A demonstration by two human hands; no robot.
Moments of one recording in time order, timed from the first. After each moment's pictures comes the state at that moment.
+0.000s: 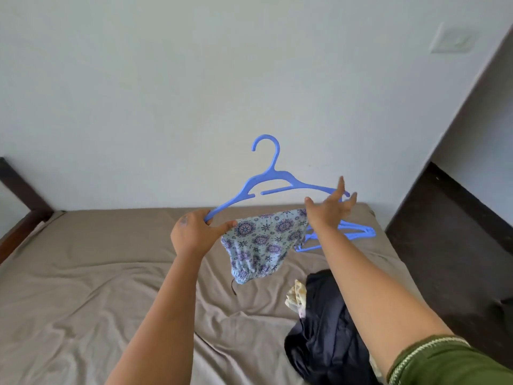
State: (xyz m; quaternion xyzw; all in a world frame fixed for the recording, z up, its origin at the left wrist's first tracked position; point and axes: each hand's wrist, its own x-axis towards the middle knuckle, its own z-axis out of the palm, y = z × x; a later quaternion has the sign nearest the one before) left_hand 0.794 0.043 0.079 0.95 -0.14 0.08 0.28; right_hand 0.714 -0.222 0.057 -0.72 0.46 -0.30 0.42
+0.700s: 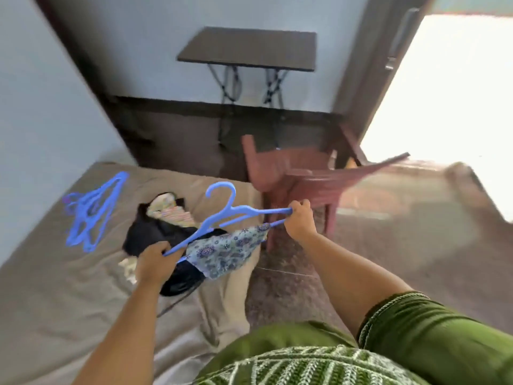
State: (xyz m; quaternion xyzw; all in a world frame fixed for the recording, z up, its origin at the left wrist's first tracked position) left_hand 0.571 -0.030 -0.067 0.72 -0.64 -0.24 0.16; right_hand 0.222 -0.024 -0.080 -0.50 0.80 -0.24 0.22
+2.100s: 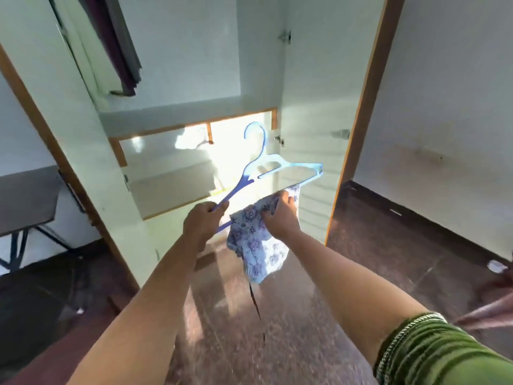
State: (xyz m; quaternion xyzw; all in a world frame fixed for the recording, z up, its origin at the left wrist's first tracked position) left_hand -0.368 -0.102 0.118 0.29 -0.82 -0.44 0.22; right_hand -0.493 0.040 0.081 -0.20 0.88 -0.43 0.01
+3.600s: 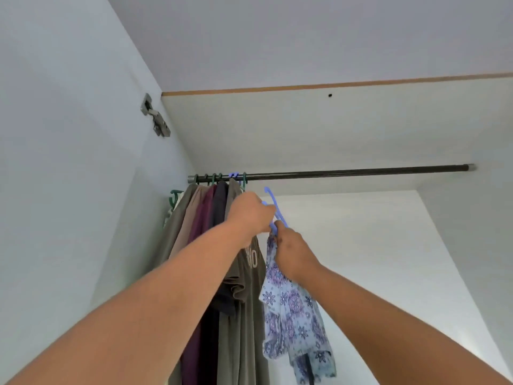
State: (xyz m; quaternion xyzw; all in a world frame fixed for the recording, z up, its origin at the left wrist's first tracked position) left_hand -0.869 -0.752 0.701 0.17 -0.74 -0.17 0.62; right_hand -0.996 -0.766 0.657 -0.62 0.55 -0.47 -0.32
